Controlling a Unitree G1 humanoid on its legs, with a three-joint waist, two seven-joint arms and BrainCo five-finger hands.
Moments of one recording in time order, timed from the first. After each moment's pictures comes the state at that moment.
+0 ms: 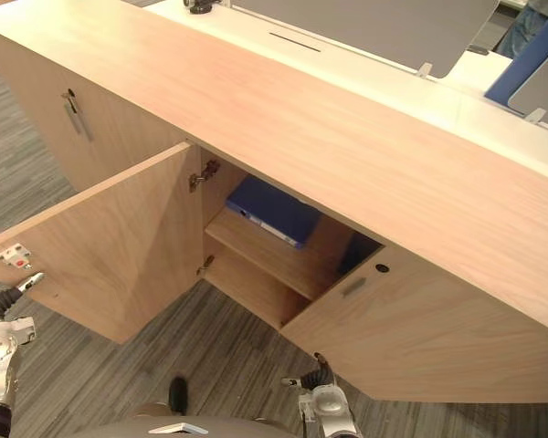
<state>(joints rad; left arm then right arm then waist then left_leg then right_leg) 0.04 0.40 0.36 0.42 -0.02 -0.10 0.26 0.04 -0.10 -0.08 0.89 -0.22 -0.02 -0.15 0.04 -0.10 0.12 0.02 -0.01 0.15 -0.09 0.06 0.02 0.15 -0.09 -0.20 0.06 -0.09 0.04</state>
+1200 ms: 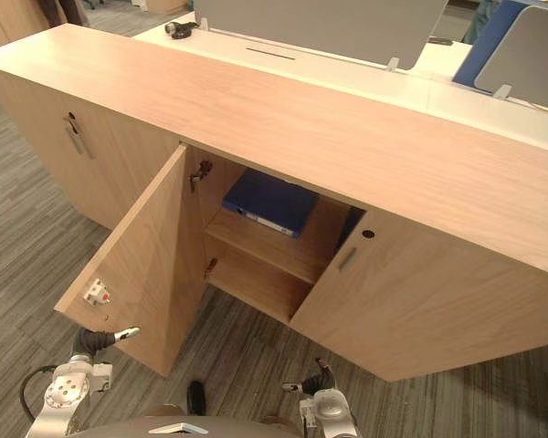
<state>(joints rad) 0.28 0.21 0.00 0.28 -0.02 -0.11 0.12 0.05 -0.09 -0.10 0.90 -0.24 -0.02 -0.15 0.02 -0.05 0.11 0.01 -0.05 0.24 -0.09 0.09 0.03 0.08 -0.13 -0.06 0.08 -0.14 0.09</state>
